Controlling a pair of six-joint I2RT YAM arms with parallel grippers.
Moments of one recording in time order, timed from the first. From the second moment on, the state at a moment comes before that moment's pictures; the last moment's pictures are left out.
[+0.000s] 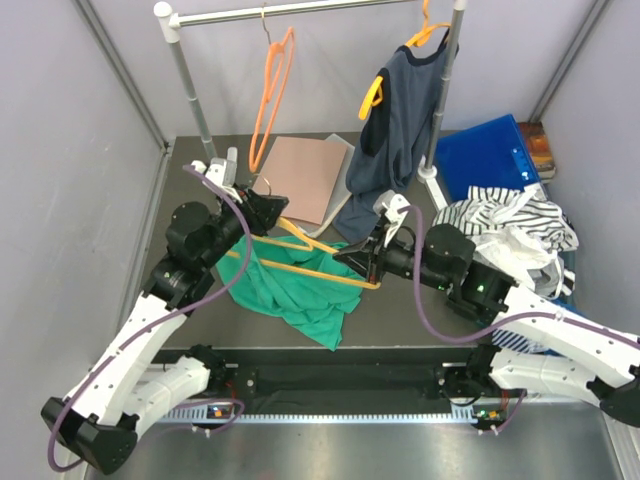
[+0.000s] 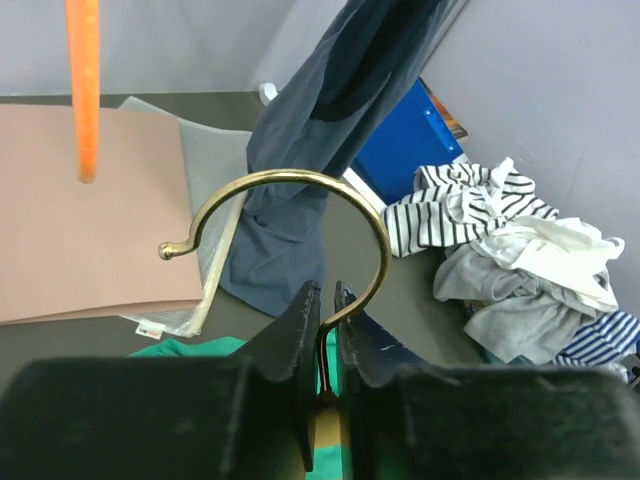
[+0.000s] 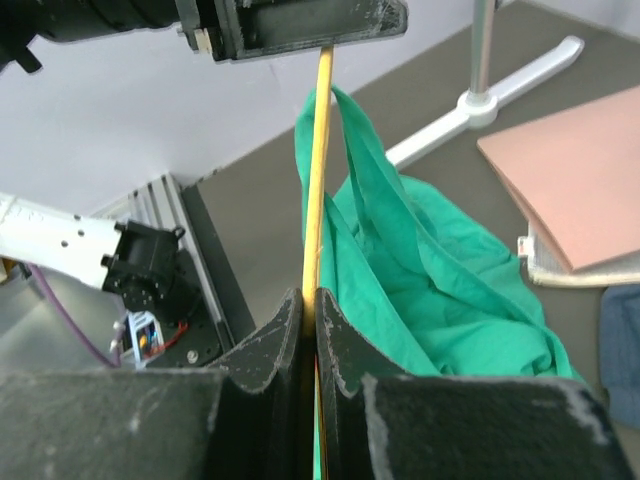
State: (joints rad) left arm -0.47 0.85 0.92 -0.08 0.15 -0.44; right arm 0.99 0.94 0.88 0.02 -0.14 0.26
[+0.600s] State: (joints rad) left arm -0.47 0.85 0.83 -0.09 -0.06 -0.33; right arm 0.67 0.91 0.97 -0.23 -0.15 0.26
